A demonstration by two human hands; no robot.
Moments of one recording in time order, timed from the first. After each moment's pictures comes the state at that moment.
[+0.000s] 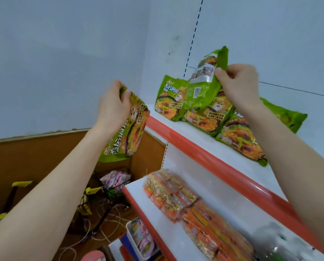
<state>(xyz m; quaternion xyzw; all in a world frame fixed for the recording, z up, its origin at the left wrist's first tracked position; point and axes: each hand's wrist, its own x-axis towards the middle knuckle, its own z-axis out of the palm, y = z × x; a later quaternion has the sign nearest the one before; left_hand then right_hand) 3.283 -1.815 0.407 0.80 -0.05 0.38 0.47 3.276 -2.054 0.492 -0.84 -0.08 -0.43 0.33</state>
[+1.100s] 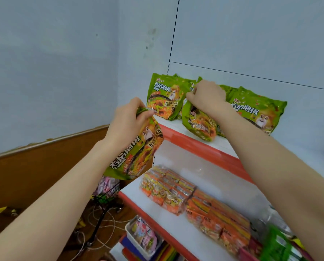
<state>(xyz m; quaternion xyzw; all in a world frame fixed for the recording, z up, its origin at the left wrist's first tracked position) 3.310 -1.800 0.393 0.82 -0.24 0.28 0.44 3.314 -1.998 0.469 -0.95 0.11 -0.30 0.00</state>
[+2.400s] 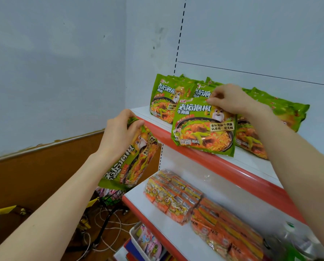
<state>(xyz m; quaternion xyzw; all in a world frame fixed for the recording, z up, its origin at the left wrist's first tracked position) 3.336 -1.806 0.369 0.83 -0.18 0.29 0.44 3.335 -2.079 0.474 -0.97 -0.02 -0.23 0.11</state>
